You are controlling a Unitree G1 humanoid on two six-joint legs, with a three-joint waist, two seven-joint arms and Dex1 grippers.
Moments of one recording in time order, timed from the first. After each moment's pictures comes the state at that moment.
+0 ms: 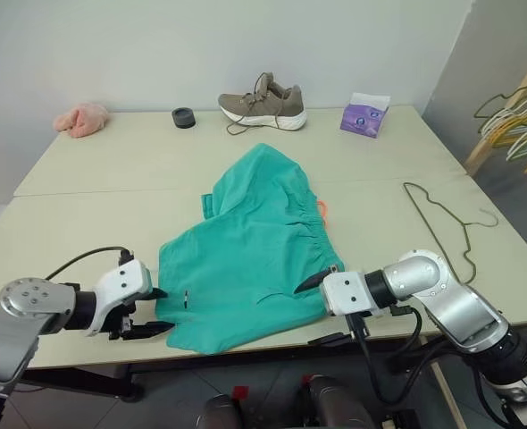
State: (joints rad) left arm 0.04 1.09 0.14 -0.15 -0.31 0.38 -1.19; right arm -0.41 -0.68 0.40 -0.39 0.15 0.40 1.26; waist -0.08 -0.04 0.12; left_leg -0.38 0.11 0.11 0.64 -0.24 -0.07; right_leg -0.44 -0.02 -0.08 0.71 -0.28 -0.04
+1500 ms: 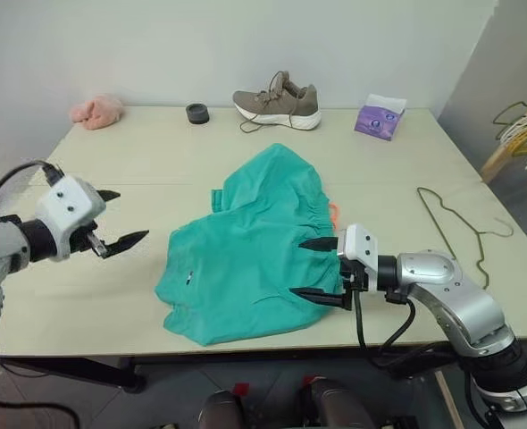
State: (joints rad) left arm -0.19 1.02 0.32 -0.05 -0.32 0.31 -0.98; right arm -0.33 -0.55 0.22 -0.41 0.34 0.52 0.90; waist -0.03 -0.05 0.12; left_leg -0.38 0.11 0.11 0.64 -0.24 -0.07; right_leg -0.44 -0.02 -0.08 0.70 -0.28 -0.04
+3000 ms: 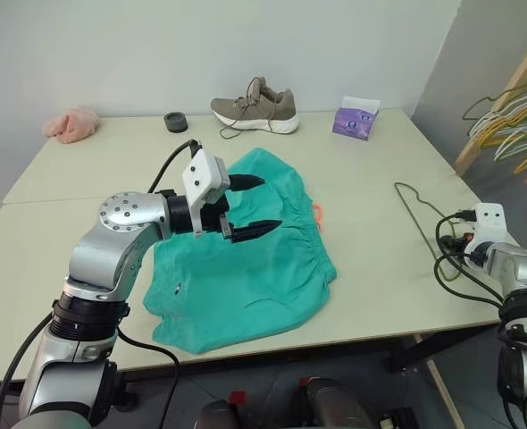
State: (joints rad) left arm -0.58 0.65 -0.05 -0.18 -0.43 0.47 -0.99; right arm -0.63 -0.62 -0.29 0.71 0.16 0.68 0.35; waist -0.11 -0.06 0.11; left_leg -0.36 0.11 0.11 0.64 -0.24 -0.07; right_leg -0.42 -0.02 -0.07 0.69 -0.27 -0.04
